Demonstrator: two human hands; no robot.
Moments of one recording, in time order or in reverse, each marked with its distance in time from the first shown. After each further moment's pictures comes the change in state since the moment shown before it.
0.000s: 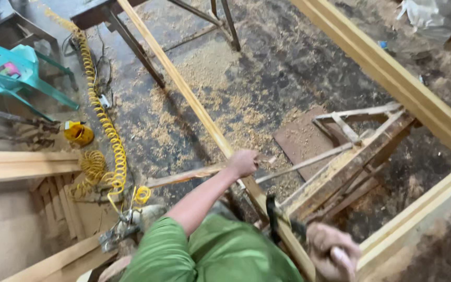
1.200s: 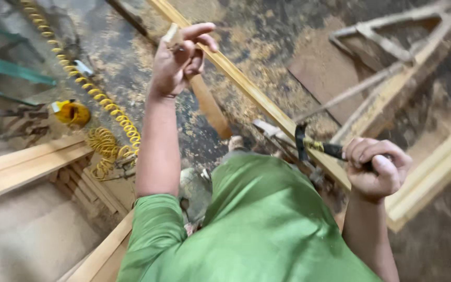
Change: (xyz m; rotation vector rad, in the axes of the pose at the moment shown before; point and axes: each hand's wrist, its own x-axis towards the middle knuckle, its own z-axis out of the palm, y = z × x) left_hand -0.046 -0.146 -0.326 -1.342 0.069 0.443; right_hand 0.073 0.095 0.137 -0.396 0.187 0.090
